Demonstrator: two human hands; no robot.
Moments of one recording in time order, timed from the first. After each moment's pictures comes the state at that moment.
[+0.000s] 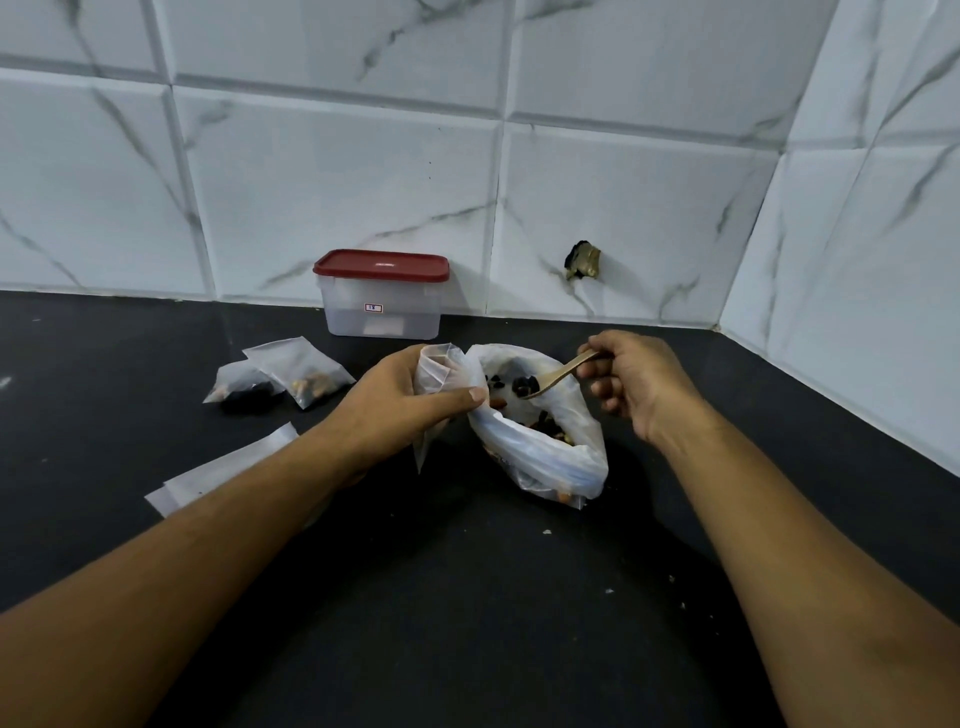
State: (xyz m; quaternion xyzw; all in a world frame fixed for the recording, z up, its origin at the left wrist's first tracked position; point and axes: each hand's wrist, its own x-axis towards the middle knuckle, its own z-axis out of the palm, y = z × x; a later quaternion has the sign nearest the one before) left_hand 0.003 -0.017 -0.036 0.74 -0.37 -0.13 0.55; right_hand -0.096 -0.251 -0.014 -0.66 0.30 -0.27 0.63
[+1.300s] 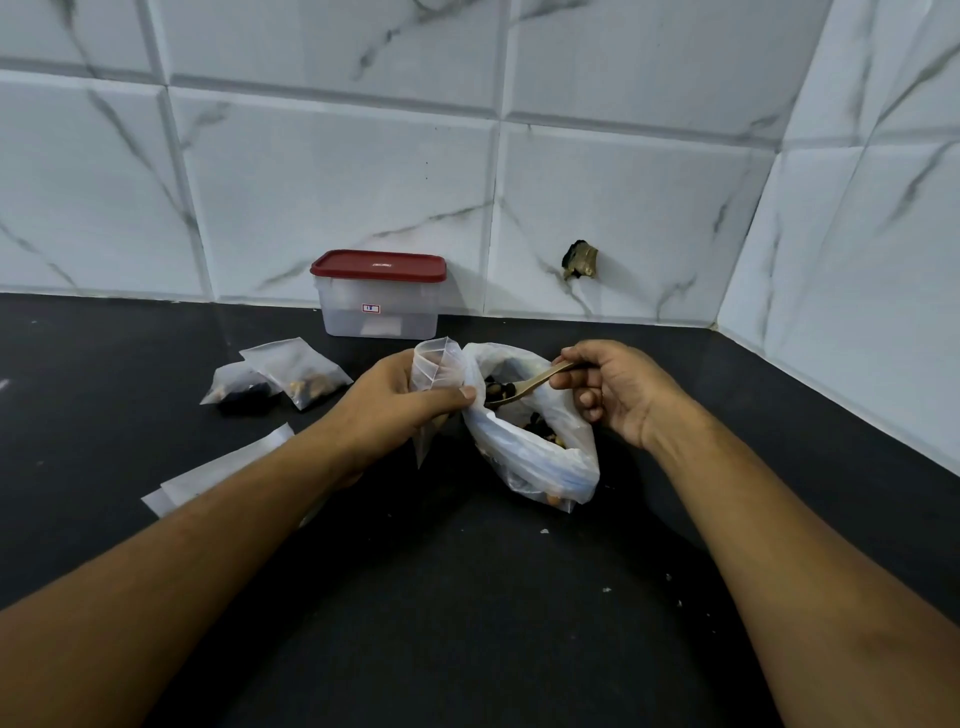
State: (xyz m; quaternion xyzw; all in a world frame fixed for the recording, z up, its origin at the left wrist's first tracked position) left_hand 0.008 -0.018 -0.040 0.72 -0.37 -0.15 0.56; right_hand -0.095 -0.247 -0.019 -0.67 0.27 -0.18 0.67
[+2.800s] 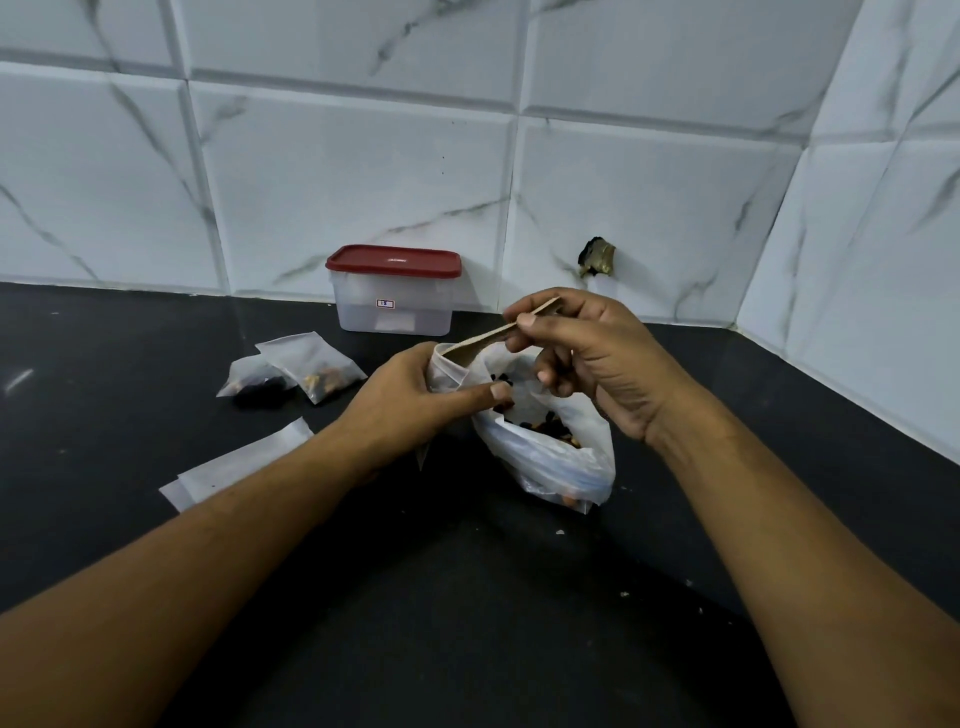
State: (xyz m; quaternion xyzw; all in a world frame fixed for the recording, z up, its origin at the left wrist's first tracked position) left_hand 0.003 -0.017 -0.038 0.75 -0.37 -0.12 0.54; right_hand -0.104 -0.201 0.008 -0.75 0.02 -0.20 0.64
